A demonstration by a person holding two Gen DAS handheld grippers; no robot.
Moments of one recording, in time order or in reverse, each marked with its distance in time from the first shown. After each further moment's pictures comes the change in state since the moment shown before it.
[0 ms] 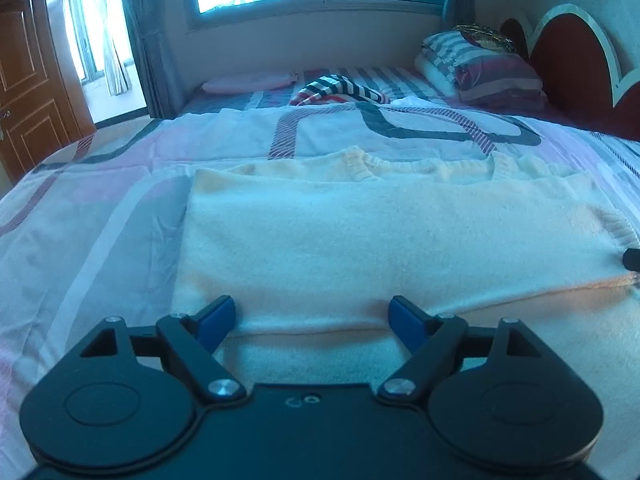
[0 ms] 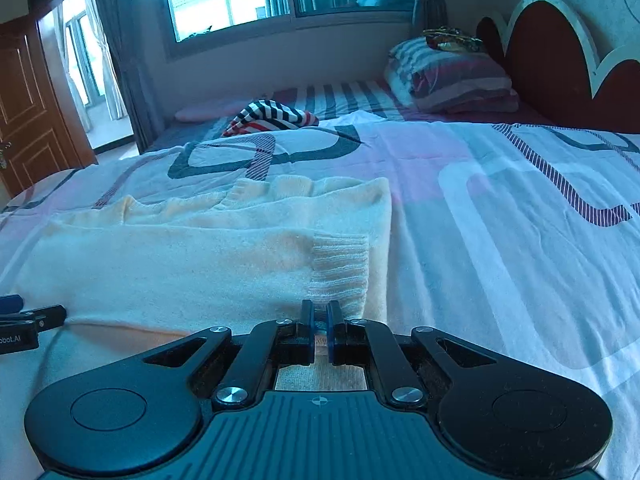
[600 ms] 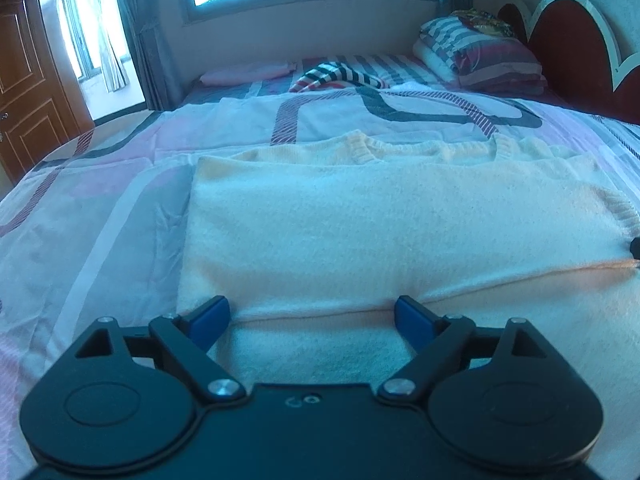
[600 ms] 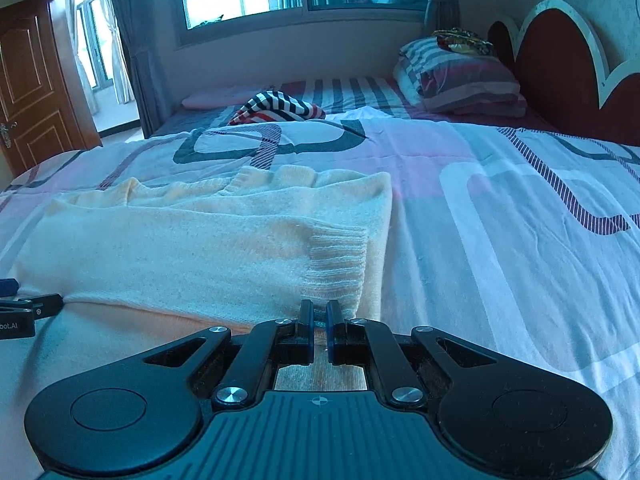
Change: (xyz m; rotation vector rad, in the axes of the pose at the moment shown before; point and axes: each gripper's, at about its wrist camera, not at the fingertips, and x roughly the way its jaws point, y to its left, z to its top) left arm 0.000 0.000 -0.002 0.031 0.050 0.016; right arm 0.000 0.001 -0.003 -0.053 0.029 0.001
